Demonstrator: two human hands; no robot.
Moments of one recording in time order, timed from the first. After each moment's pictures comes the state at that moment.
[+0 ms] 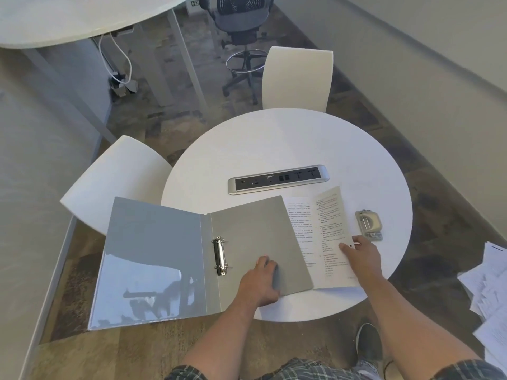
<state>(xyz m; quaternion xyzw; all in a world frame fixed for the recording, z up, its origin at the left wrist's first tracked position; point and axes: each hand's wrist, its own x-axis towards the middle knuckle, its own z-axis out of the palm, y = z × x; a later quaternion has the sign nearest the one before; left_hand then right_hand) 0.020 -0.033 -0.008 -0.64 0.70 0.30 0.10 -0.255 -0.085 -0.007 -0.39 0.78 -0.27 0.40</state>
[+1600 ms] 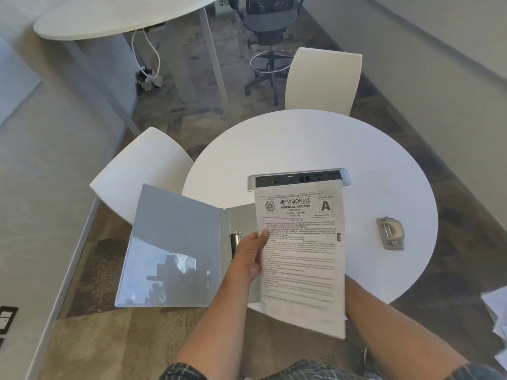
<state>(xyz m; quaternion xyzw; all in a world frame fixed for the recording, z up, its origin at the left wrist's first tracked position) 0.066 -0.065 0.042 -0.53 0.09 0.69 -0.49 -0.138 -0.074 -0.017 -0.28 0.49 -0.14 0.81</state>
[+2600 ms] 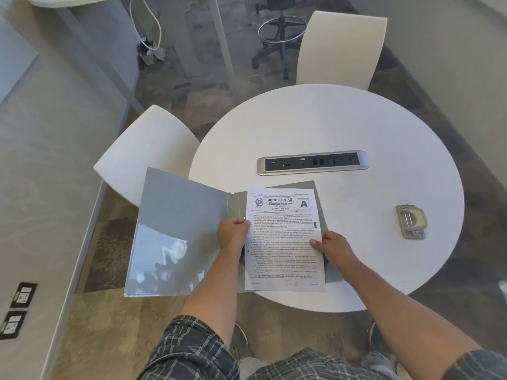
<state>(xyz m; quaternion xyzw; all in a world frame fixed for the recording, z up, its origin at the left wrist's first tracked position) 0.134 -0.091 0.009 -0.84 0.25 0.38 -0.30 -0.137 -0.090 -0.020 -0.42 0.65 -0.20 0.60</state>
